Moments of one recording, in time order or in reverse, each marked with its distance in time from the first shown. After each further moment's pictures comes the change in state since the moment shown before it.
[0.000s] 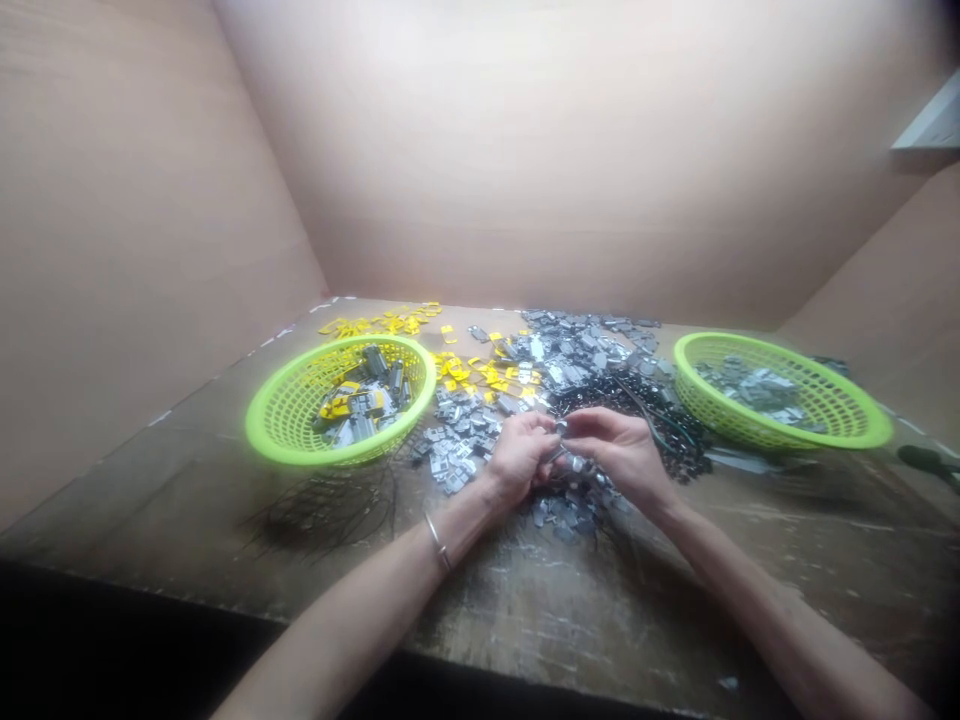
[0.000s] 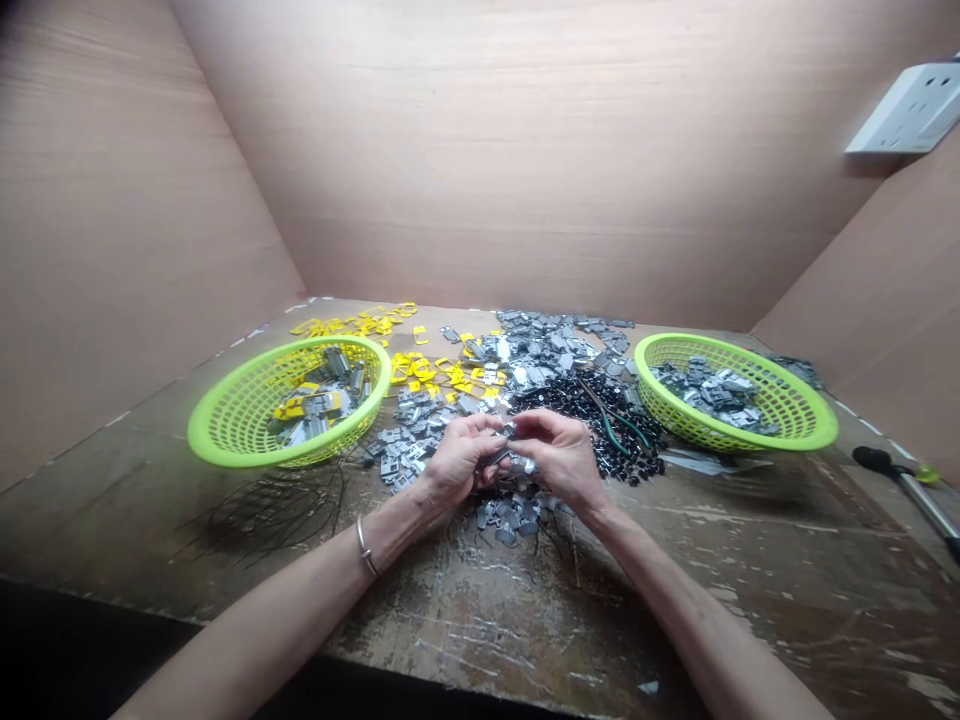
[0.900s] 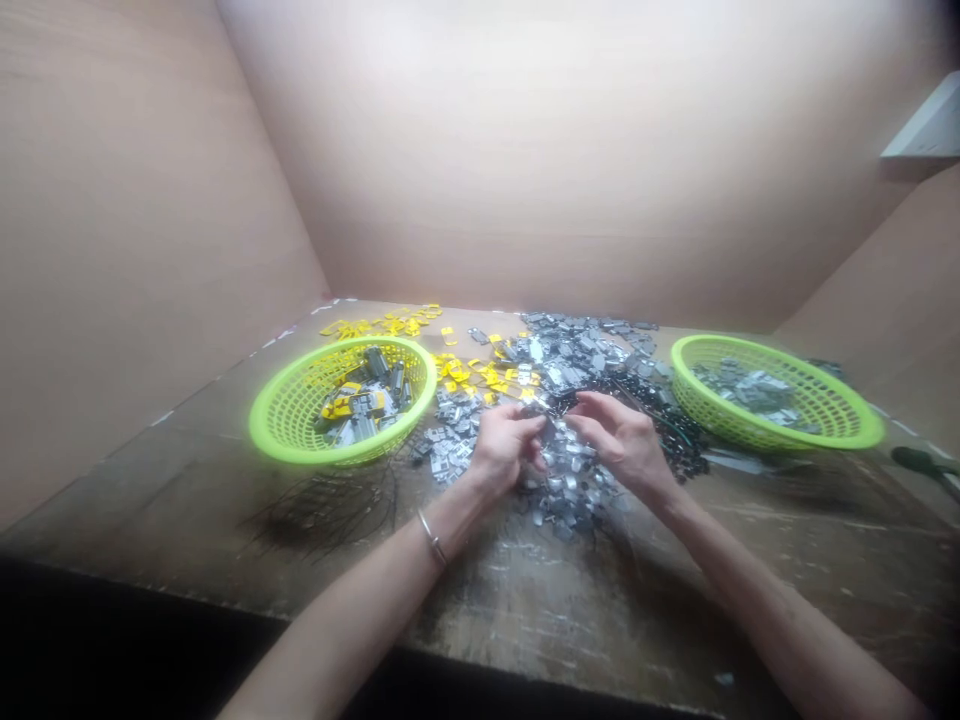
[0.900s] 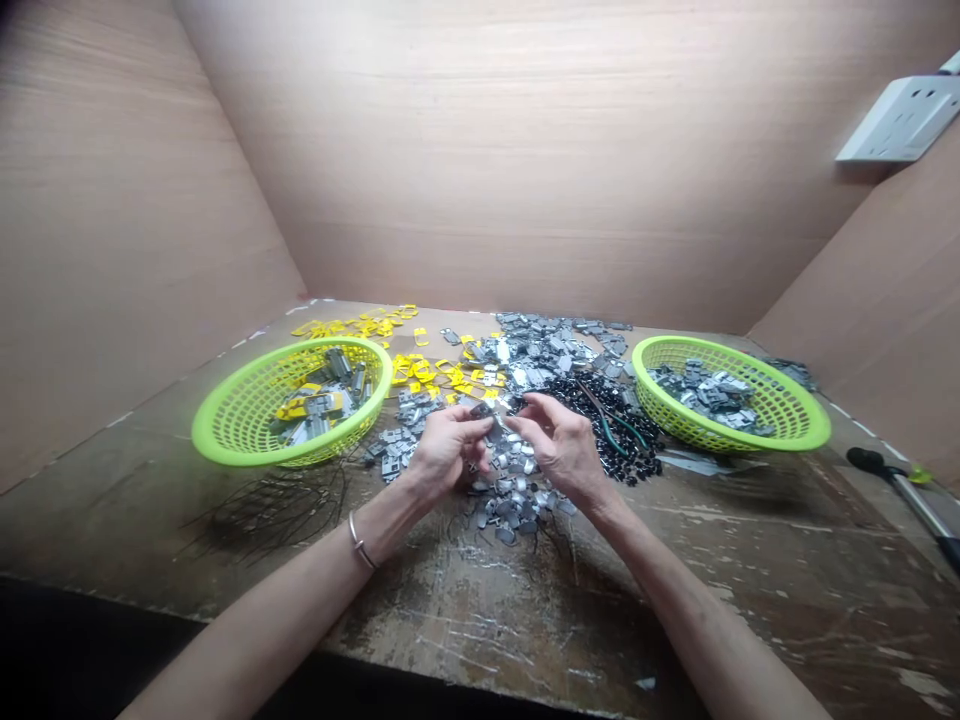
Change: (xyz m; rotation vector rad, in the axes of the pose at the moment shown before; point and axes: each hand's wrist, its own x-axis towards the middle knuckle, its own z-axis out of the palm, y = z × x) left_hand 0.006 0.002 -0.010 -0.023 0.158 0.074; right_hand 0.001 -0.016 -0.001 -0.254 0.055 -0.097
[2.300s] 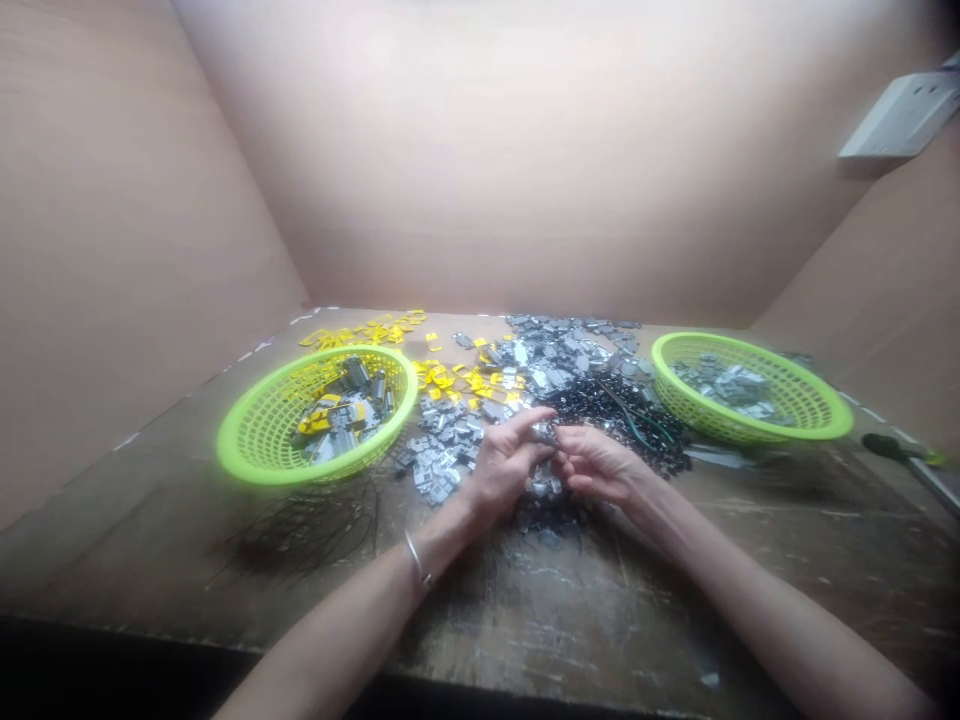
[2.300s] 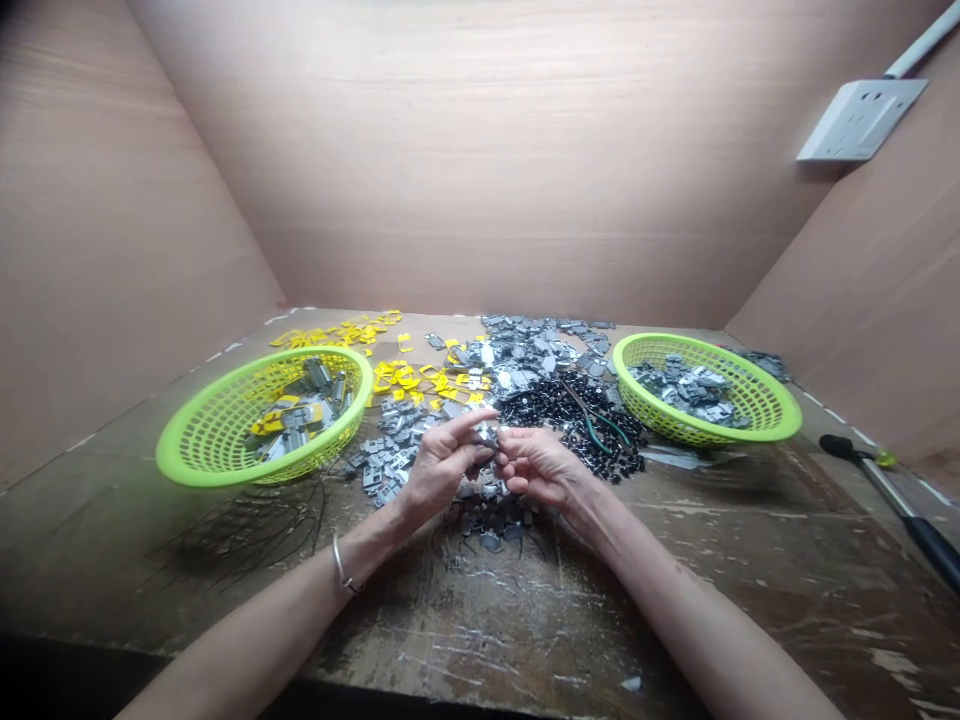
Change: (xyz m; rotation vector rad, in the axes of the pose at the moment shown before) left_hand -0.018 0.006 0.012 0.366 -0.122 0.297; right_hand 0.005 0.026 0.010 1.117 -0.496 0.805
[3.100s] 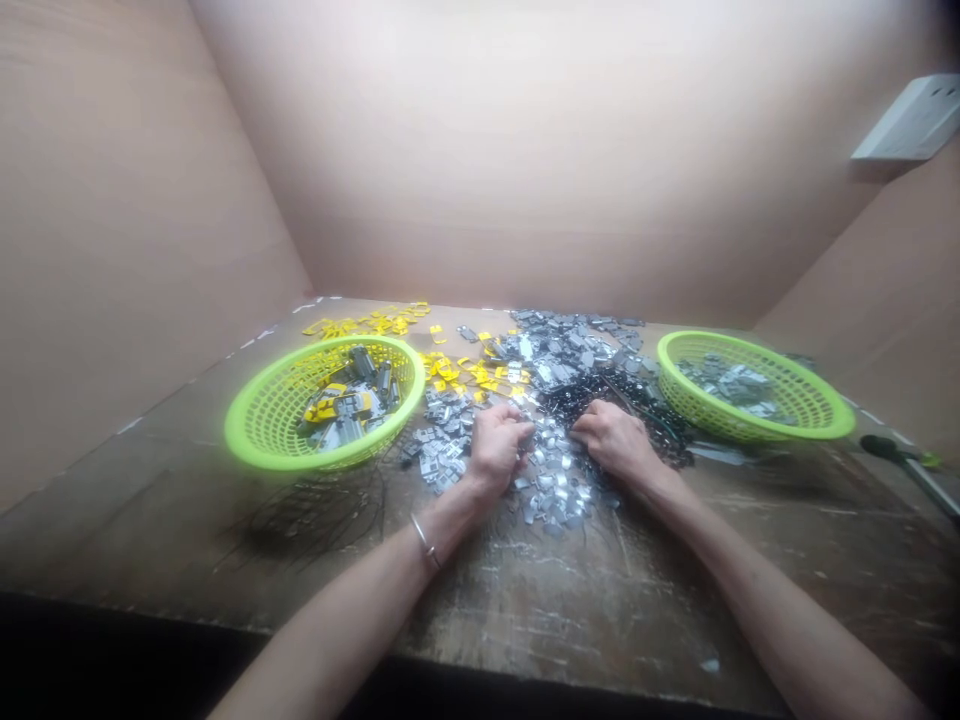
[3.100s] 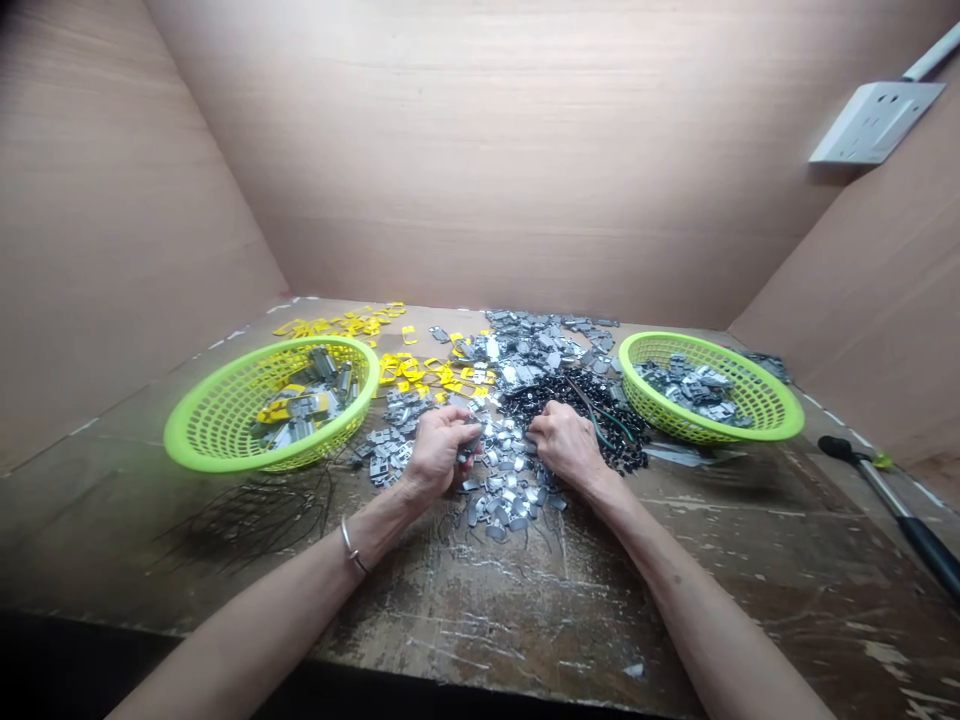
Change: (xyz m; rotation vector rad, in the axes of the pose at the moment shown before) left_hand 0.013 -0.017 -0.007 -0.208 0.223 -0.313; right_hand 0.002 -0.012 -0.034 -1.932 0.572 -0.568
